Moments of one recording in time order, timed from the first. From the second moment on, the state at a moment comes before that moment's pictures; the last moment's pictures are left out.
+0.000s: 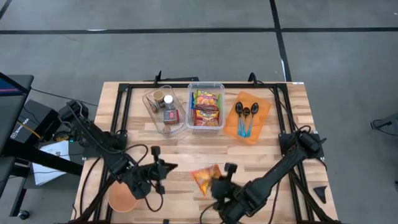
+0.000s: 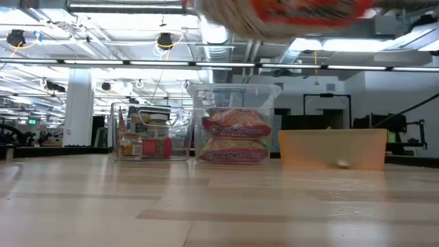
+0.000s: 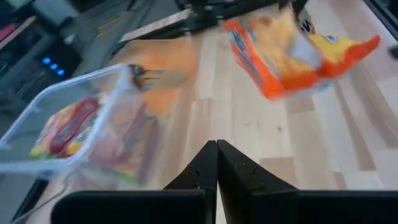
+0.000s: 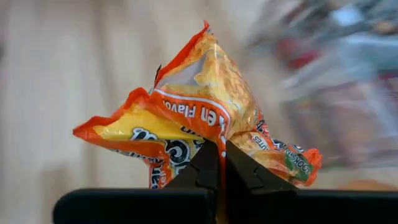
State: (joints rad) left arm -0.77 1.42 0.97 -0.34 -0.95 -0.24; right arm 0.72 2.03 1.77 -0.99 0.82 0.72
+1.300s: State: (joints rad) left arm -0.78 1.34 0.97 -0.53 -0.96 -0.45; right arm -0.24 1.64 1.43 -0.55 0.18 0.23
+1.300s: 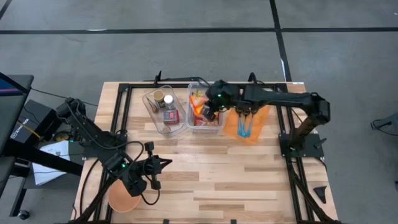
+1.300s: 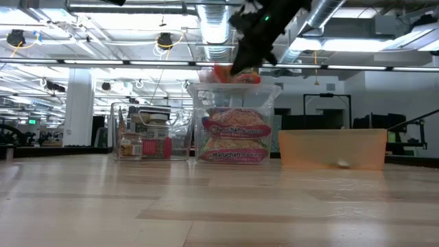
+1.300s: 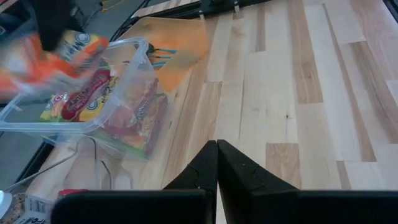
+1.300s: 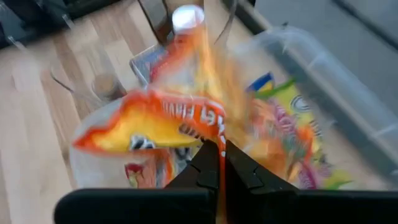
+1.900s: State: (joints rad) left arm -0.78 1.34 0.97 -0.54 -0.95 -0.48; right arm -0.25 1.74 1.44 -0.71 0.14 0.28
